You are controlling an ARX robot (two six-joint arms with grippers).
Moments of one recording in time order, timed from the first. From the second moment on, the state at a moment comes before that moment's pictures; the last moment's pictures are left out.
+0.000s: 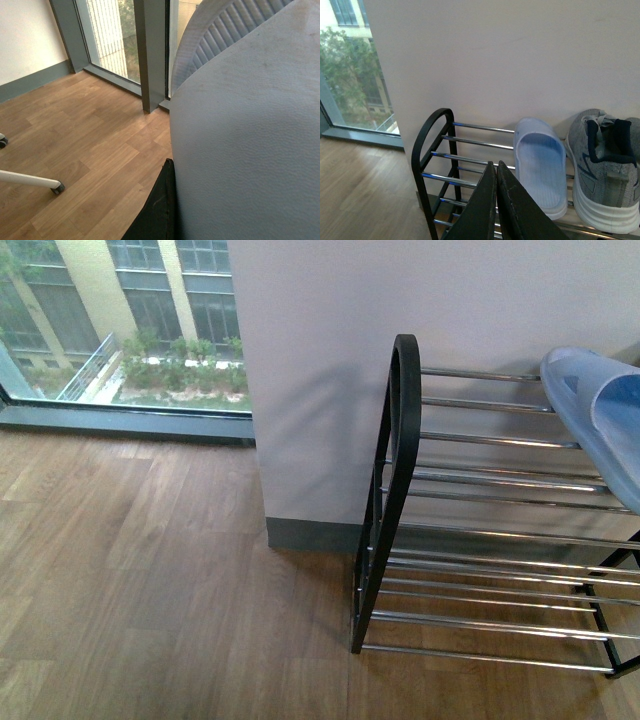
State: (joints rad) left arm 0.16 0.42 0.12 0.13 -0.37 -0.06; right arm 0.00 0.01 0.02 0.00 0.00 -0.01
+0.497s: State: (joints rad) left arm 0.16 0.42 0.12 0.13 -0.37 -0.06; right arm 0.00 0.01 0.02 0.00 0.00 -0.01
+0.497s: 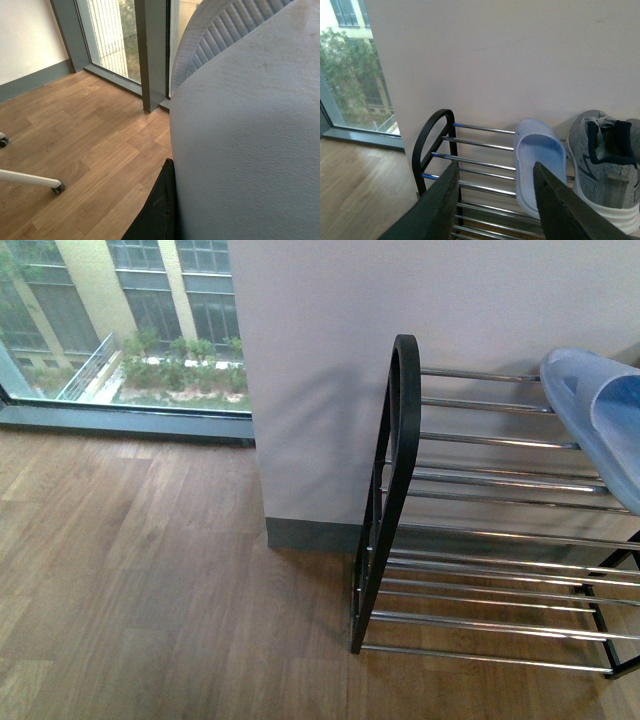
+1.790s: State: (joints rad) left arm -0.17 1.67 1.02 -0.05 -0.04 -0.12; right arm 0.00 0.00 0.02 0.00 0.00 0.00
